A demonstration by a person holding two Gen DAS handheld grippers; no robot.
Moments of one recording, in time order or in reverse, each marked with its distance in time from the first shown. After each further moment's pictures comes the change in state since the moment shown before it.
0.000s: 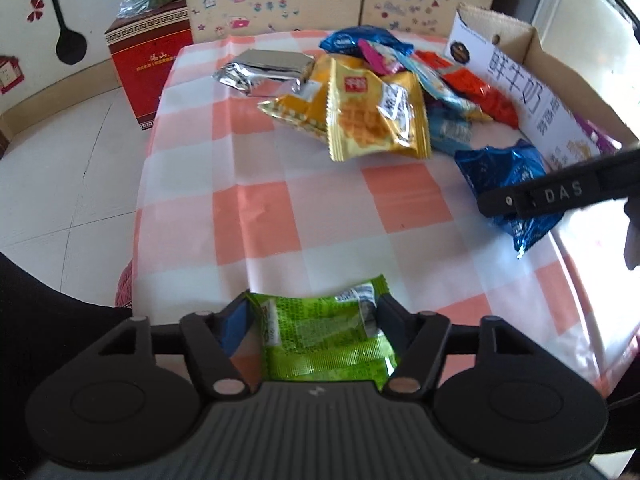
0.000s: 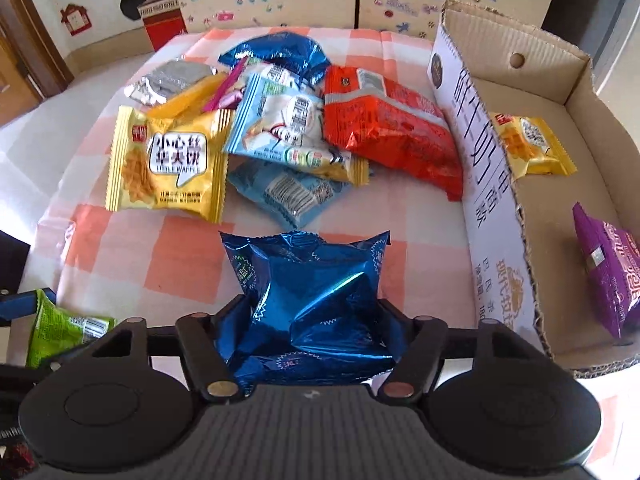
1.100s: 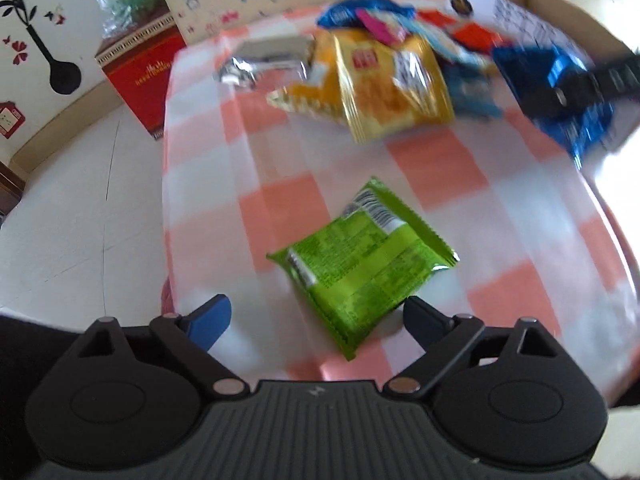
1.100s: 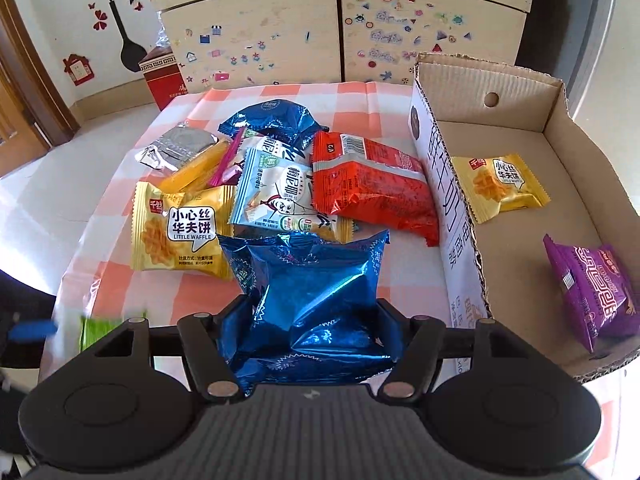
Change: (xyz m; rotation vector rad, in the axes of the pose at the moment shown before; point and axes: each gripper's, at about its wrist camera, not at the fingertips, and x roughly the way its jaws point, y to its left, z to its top) left arm 0.015 0.001 0.015 0.158 0.073 0.119; right arm -0.029 -0.011 0.009 0.057 -0.103 0.032
